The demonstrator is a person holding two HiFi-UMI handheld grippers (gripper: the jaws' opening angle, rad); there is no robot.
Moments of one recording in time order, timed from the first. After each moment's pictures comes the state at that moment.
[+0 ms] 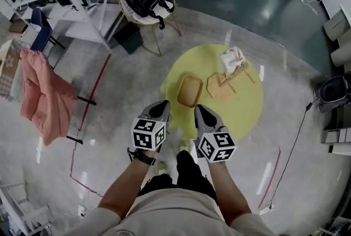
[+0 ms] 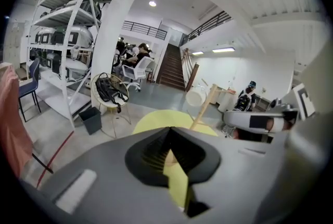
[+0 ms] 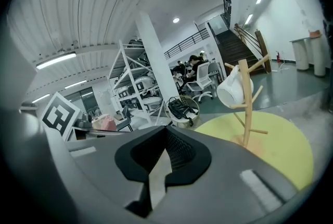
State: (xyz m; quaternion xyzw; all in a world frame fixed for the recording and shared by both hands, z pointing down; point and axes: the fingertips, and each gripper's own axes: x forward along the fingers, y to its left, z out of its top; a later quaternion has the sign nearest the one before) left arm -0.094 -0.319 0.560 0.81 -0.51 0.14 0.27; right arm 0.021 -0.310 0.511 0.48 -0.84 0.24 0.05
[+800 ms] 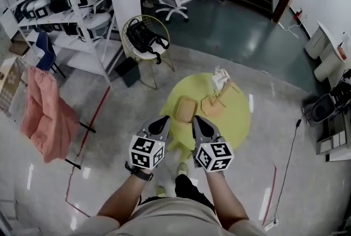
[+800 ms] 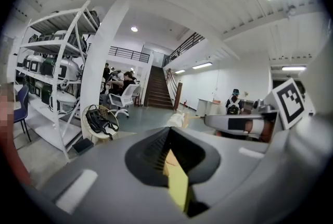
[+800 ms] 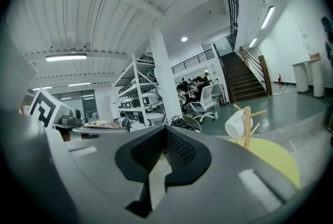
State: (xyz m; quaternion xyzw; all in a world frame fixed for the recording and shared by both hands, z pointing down) left arm -0.104 -0.252 0.419 0.86 -0.48 0.07 0.14; right arm -0.003 -0.253 0.392 0.50 -0.85 0.14 0.01
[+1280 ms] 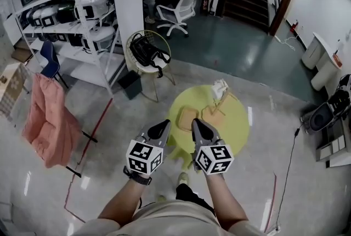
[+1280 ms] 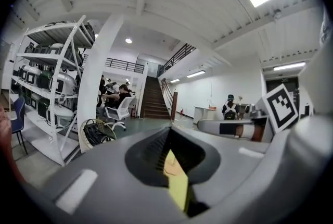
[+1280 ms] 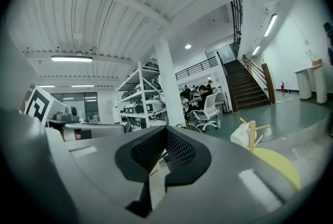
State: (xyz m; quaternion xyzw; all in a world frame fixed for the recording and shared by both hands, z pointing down) left arm -0.118 -0.221 0.362 0.88 -0.47 0.03 0.09; right arm -0.020 -0.230 0.348 0.50 -0.86 0.10 -0.02
